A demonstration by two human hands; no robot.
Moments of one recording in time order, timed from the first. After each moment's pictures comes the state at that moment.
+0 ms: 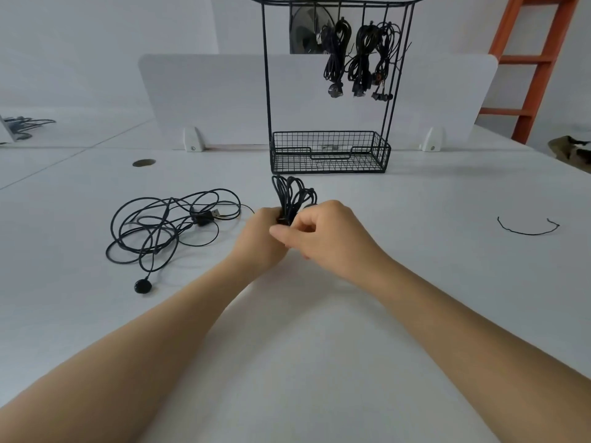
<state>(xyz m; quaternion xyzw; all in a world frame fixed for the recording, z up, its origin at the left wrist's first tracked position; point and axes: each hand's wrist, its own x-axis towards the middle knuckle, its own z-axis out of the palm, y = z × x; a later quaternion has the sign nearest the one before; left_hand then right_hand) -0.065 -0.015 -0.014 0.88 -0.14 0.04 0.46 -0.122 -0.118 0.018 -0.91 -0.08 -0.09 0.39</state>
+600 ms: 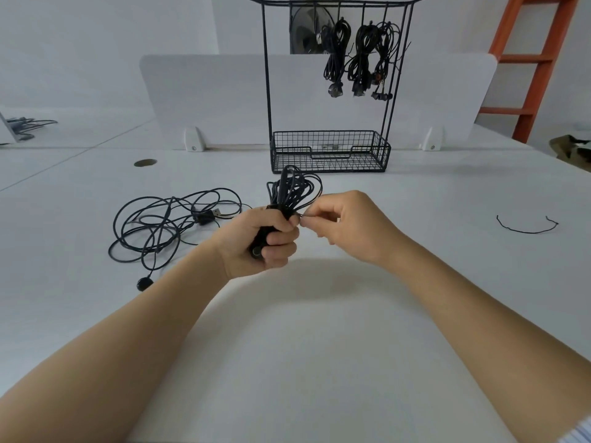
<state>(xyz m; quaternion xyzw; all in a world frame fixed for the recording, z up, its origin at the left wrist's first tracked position) -0.061 0.011 -0.003 0.57 -0.18 -0.34 0.72 -0.106 -0.150 0.014 -0.89 -0.16 -0.11 0.41</state>
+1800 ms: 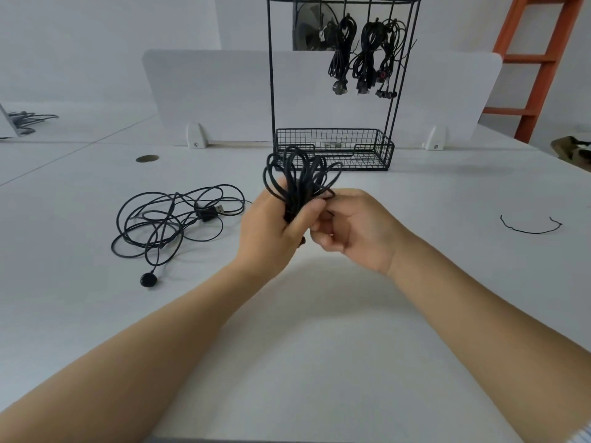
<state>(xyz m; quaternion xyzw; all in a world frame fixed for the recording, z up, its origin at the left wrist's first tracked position) -0.077 -0.015 -0.015 0.76 -0.28 0.23 0.54 -0.108 -0.140 0.019 -0.64 -0.08 0.09 0.76</state>
